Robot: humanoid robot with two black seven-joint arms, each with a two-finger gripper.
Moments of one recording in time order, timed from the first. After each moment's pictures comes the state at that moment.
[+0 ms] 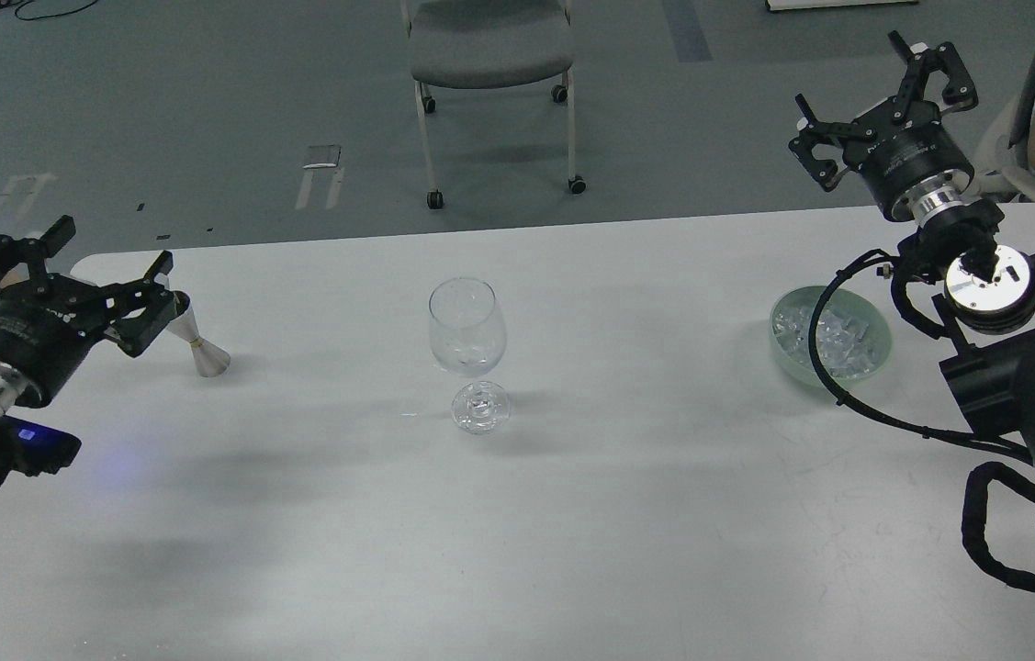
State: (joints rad) left arm 0.02 0.39 -1.74 -1.47 -0.30 0.03 0.36; right arm 0.77 -0.13 1.49 0.56 -0.27 0.45 -0.04
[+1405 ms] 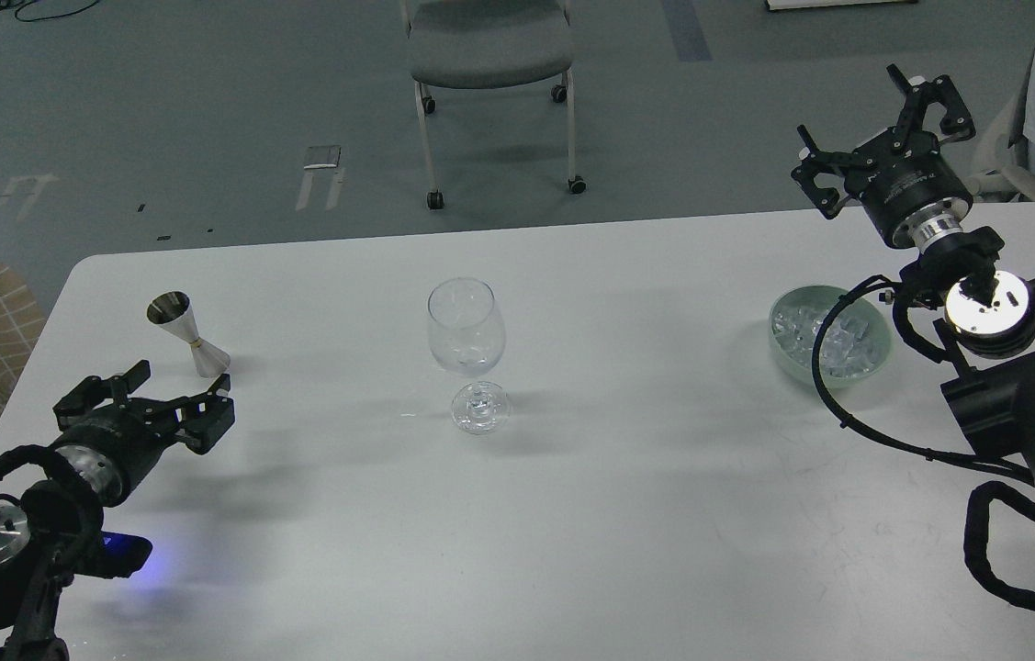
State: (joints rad) left arm 0.04 0.21 -1.75 -1.42 -0.17 0.29 0.34; right arm 0.72 -0.13 1.49 0.56 -0.28 0.45 -0.04
